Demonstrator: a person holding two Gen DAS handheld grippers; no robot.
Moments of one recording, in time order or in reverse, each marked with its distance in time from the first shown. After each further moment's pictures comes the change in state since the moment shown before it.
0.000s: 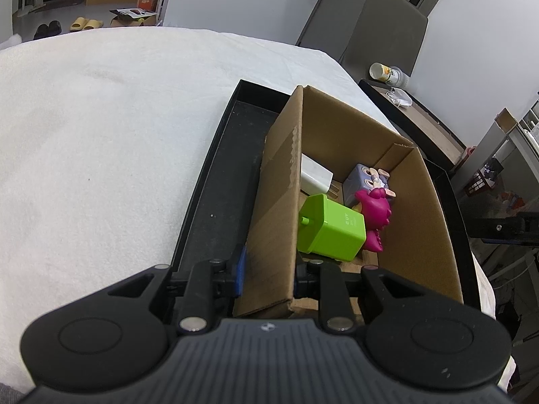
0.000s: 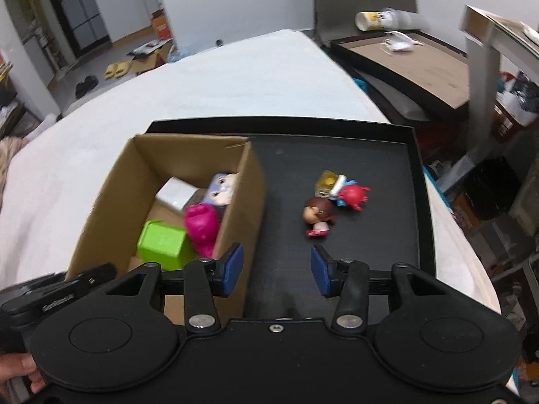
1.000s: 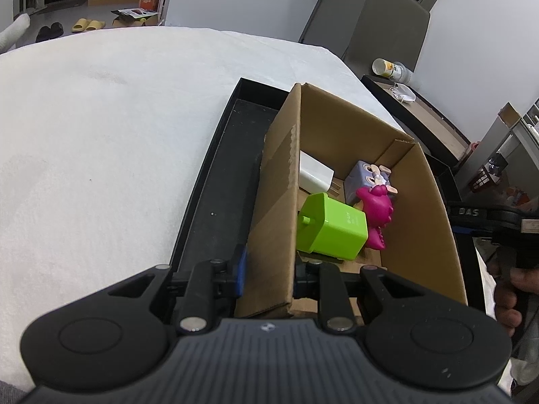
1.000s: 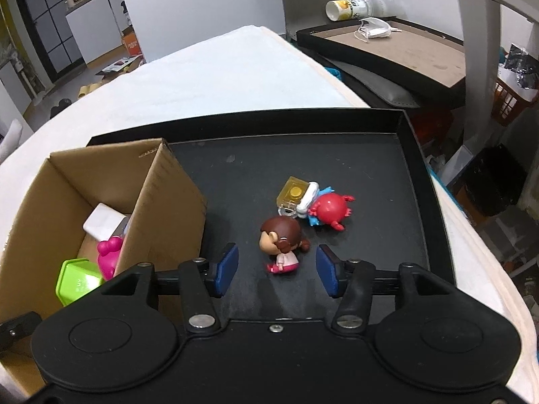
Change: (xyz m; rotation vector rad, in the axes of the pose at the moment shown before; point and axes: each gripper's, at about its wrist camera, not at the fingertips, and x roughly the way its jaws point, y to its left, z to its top) left arm 0.001 -0.007 0.000 0.010 0.009 0.024; right arm 0.078 -0.031 -0.001 0.060 -0.047 -0.042
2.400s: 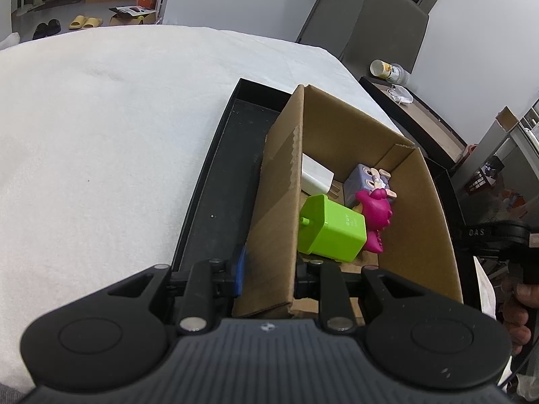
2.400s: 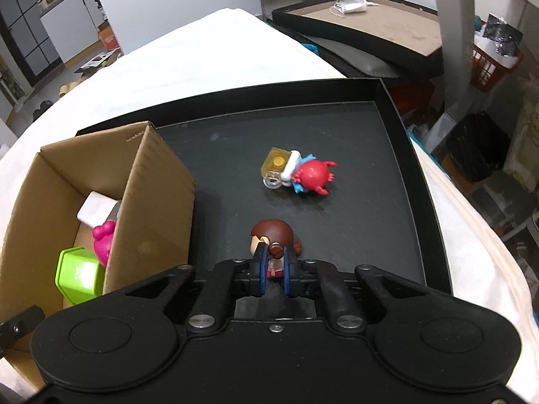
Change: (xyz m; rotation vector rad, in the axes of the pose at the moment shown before) left arm 0.001 0.005 0.003 -0.008 0.004 -0.018; right arm -0.010 -0.007 -0.009 0.085 0.076 -0.049
